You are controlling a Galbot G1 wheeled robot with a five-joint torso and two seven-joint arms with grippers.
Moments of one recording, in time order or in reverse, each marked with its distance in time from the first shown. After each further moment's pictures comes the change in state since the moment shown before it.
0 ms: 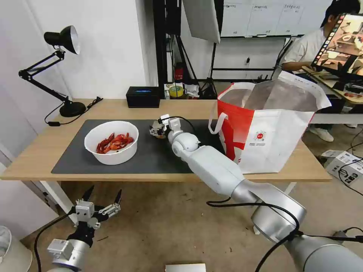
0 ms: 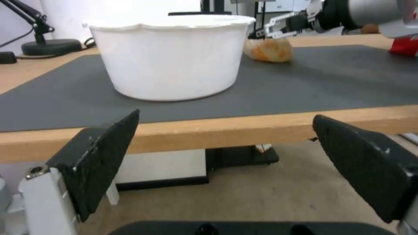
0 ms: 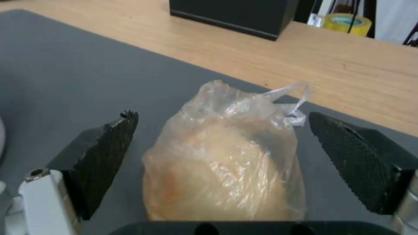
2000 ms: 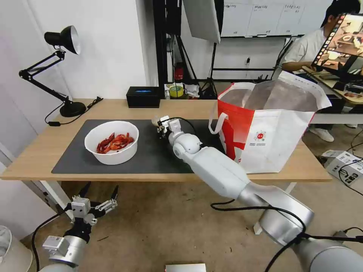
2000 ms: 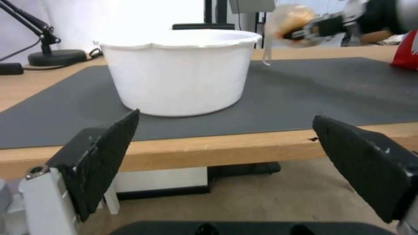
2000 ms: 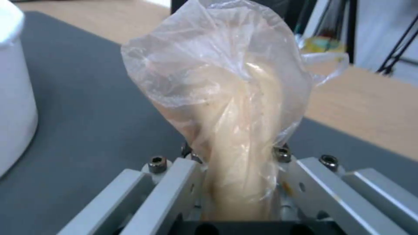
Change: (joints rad) left arm -0.007 0.020 -0.015 0.001 -0.031 -0.021 0.001; right arm -0.064 -0.138 -0.049 0.280 0.002 -0.050 0.104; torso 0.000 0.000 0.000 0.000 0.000
